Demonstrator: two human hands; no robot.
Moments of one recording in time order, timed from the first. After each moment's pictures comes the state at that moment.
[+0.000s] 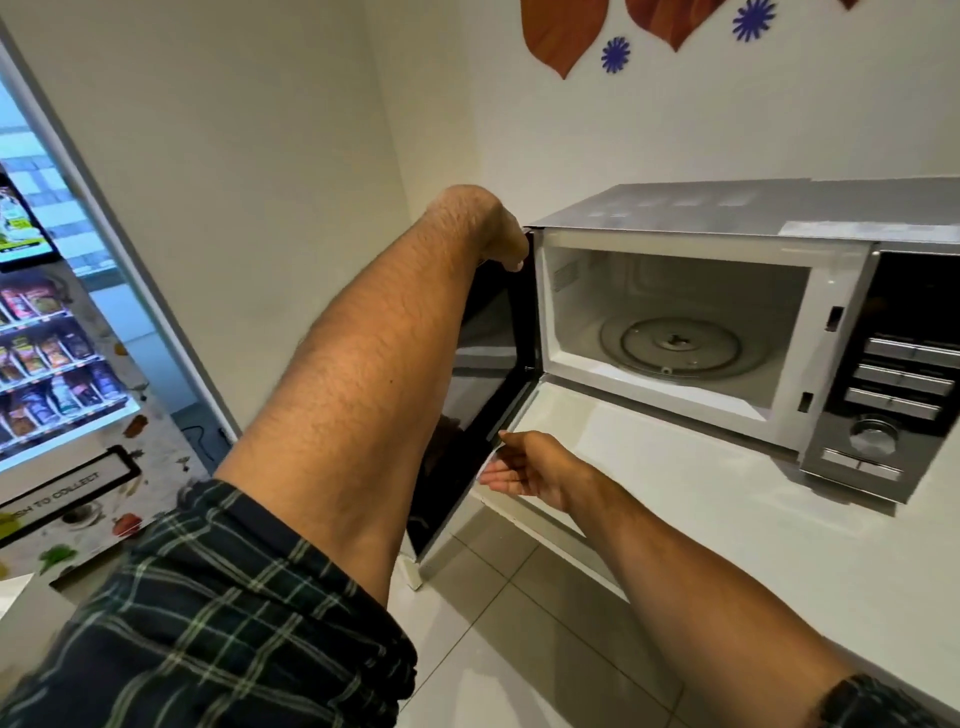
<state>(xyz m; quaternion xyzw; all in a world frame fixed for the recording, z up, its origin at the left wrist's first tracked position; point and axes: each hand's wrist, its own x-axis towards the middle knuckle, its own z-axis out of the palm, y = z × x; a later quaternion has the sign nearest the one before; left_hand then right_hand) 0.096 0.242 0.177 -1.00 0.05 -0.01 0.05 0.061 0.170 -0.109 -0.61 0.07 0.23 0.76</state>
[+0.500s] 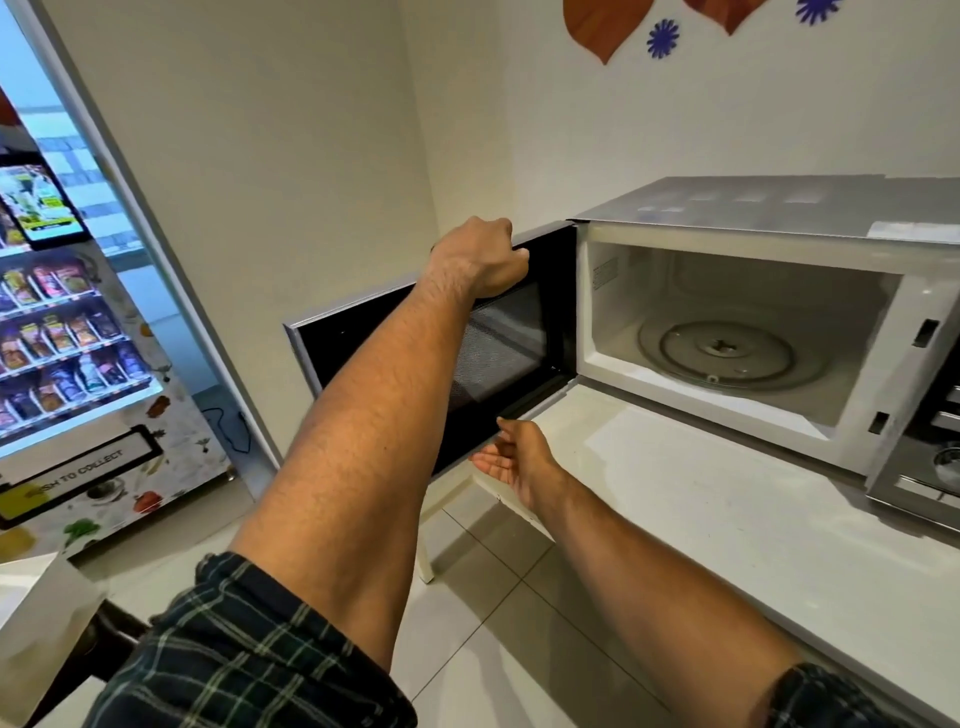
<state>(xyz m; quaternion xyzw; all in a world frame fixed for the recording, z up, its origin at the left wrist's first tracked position) 0.115 0.298 0.129 -0.98 0.10 -0.16 -0.05 0.099 0.240 -0.119 -0.50 0.14 0.16 0.84</state>
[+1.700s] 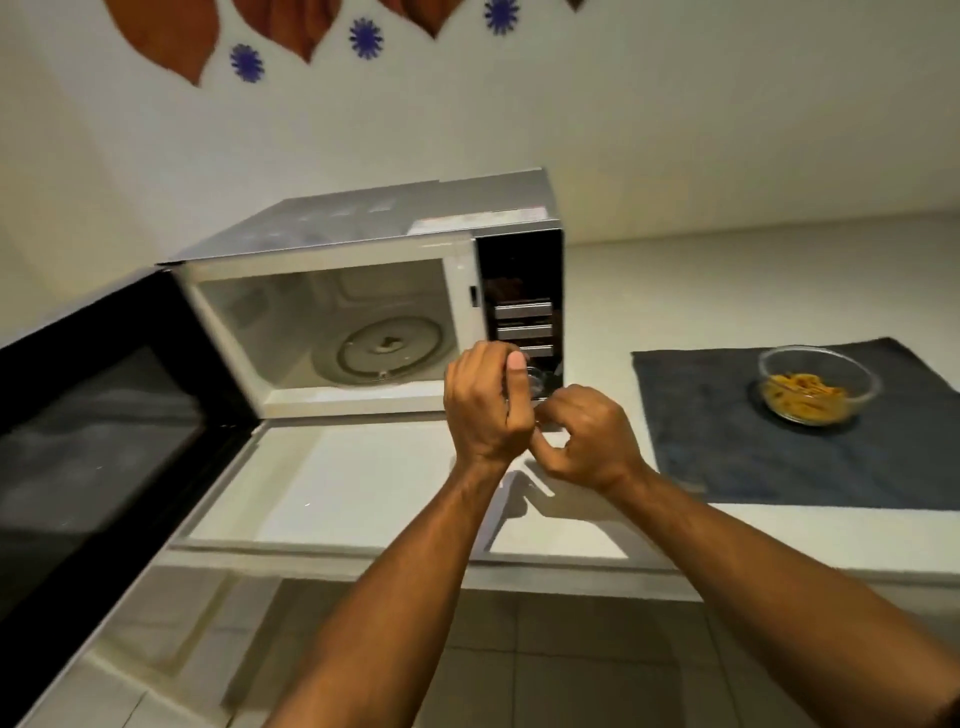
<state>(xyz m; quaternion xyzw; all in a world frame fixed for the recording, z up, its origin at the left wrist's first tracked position) -0.018 -0.007 -0.066 -0.70 0.40 -0.32 -0.50 -0.106 -0.111 -0.105 -0.87 0.01 -0.48 0.12</state>
